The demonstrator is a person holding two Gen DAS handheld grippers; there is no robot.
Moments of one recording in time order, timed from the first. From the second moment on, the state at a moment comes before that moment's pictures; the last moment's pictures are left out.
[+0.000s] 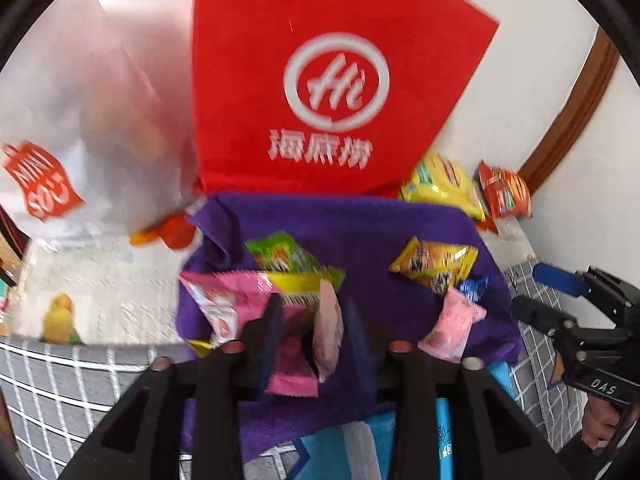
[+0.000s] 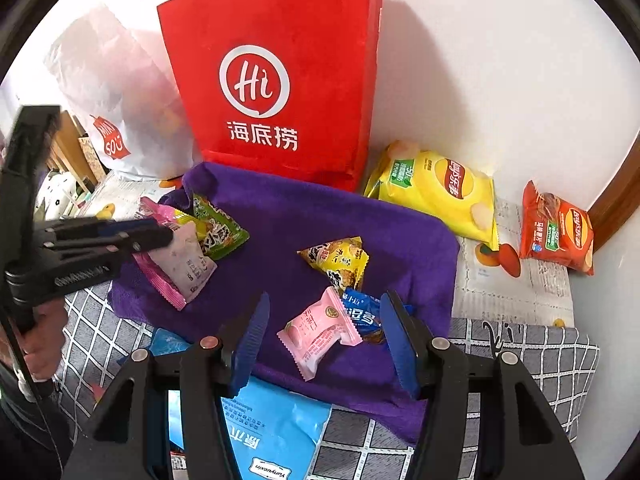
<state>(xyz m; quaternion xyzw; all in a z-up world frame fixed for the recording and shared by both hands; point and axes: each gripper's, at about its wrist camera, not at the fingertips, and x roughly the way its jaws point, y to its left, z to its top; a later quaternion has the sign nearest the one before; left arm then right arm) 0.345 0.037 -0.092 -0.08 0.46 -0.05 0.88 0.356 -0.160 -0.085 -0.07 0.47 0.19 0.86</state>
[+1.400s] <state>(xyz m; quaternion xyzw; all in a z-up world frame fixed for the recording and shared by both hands) 0.278 0.041 0.009 -0.07 0.35 -0.06 0.93 0.228 -0.149 -0.071 -0.02 0.42 0.15 0.89</state>
